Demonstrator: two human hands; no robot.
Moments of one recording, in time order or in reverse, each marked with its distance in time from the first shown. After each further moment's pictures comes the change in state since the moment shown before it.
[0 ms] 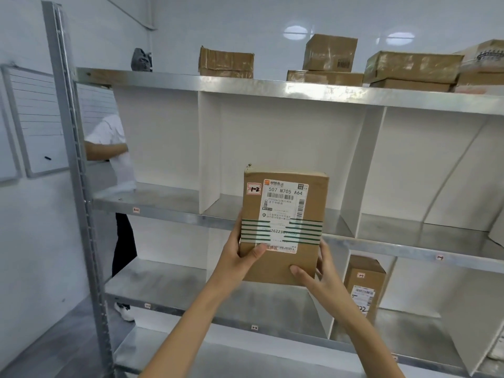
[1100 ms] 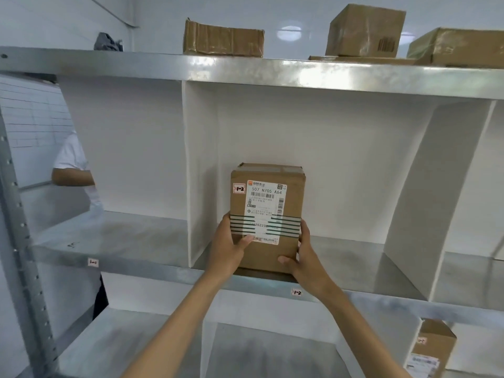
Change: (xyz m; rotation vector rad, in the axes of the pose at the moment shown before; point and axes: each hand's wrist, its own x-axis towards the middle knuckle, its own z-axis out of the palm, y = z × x) left_hand 0.224 -0.102 -0.076 0.386 0.184 -0.001; right_hand 0.258 0.072 0.054 -0.001 -0.025 -0.082
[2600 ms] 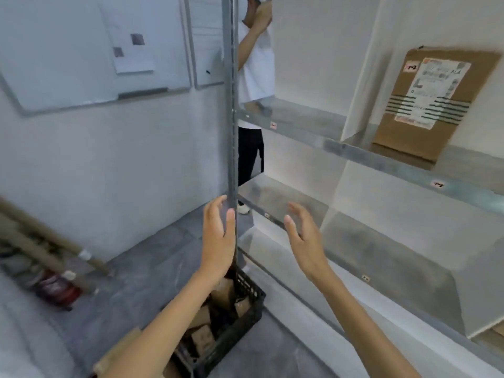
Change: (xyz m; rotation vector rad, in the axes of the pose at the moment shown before) left_hand -0.374 -0.021 -0.179 0.288 0.618 -0.261; right_hand -0.254 -0.047 0.211 -0.024 -0.376 -0.001
